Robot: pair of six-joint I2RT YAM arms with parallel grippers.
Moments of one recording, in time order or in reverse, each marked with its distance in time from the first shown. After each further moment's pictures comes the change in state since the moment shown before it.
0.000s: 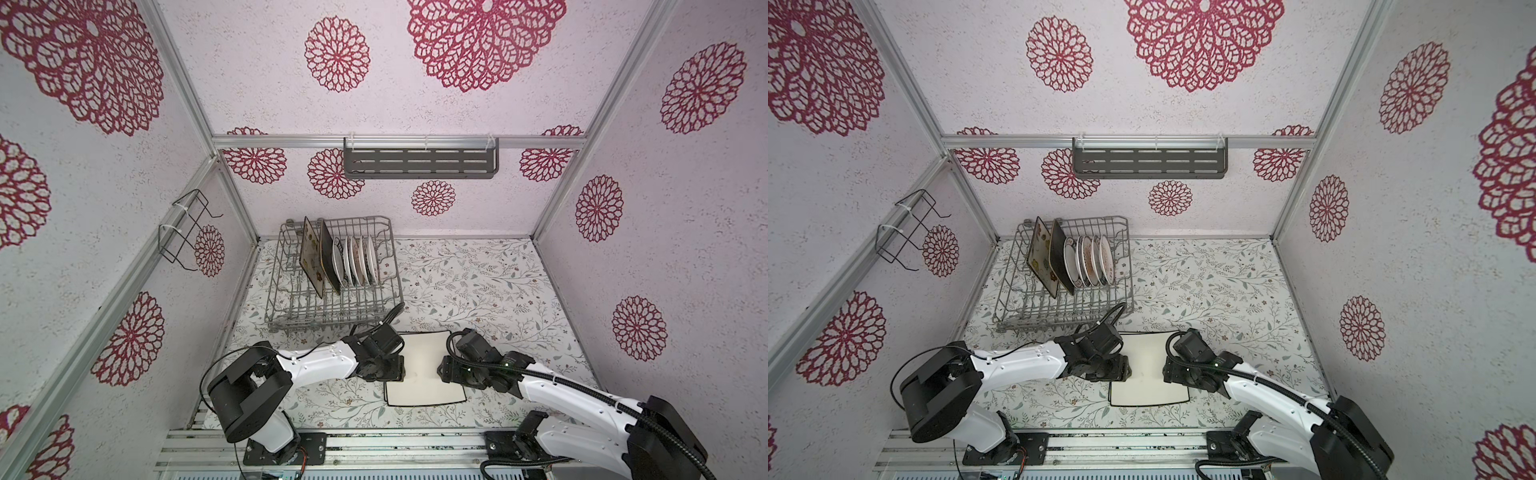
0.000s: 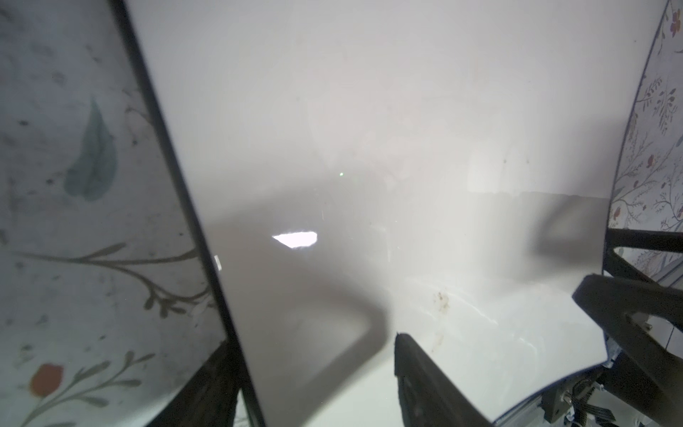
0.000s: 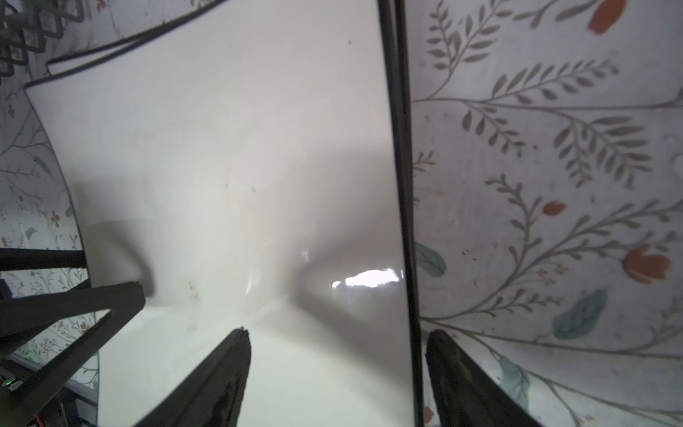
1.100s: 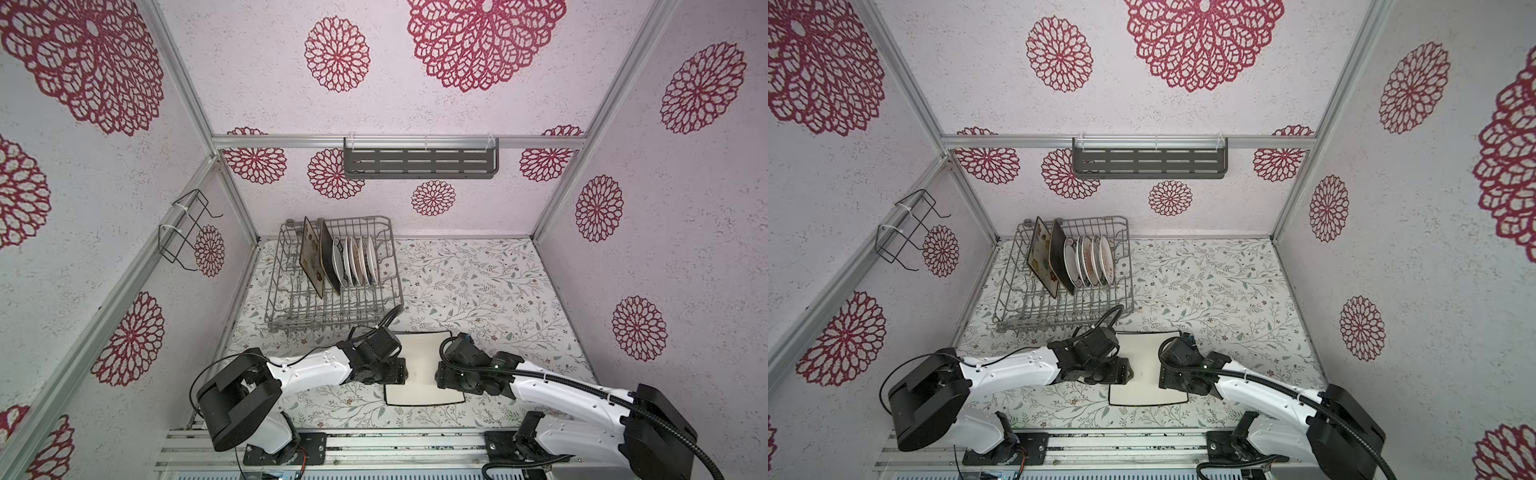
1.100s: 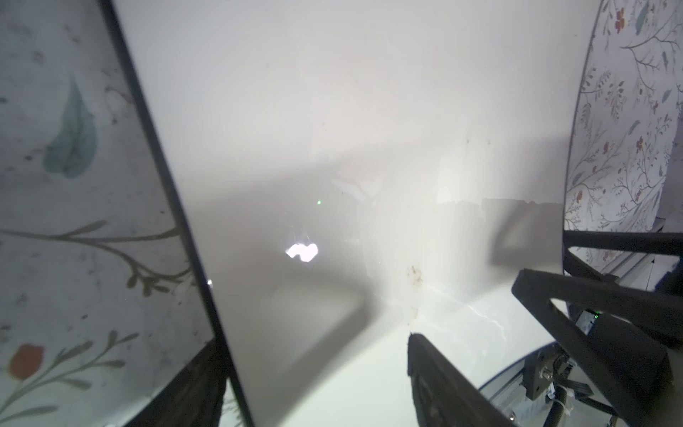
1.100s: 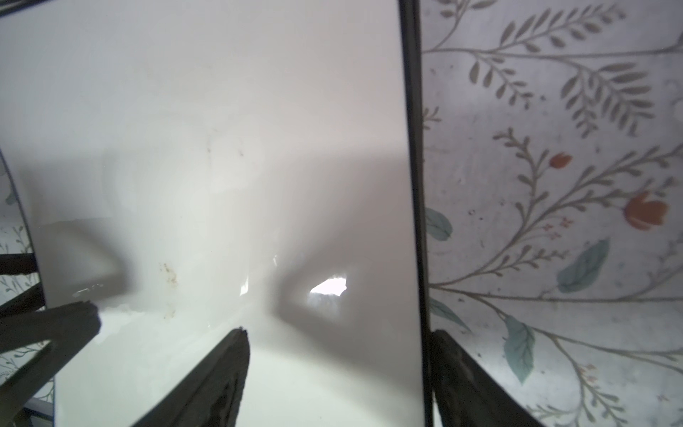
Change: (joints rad) left arm -0.012 -0.086 -0.057 0.046 0.011 0.000; right arm 0.126 0.053 0.068 -0.104 0.105 0.098
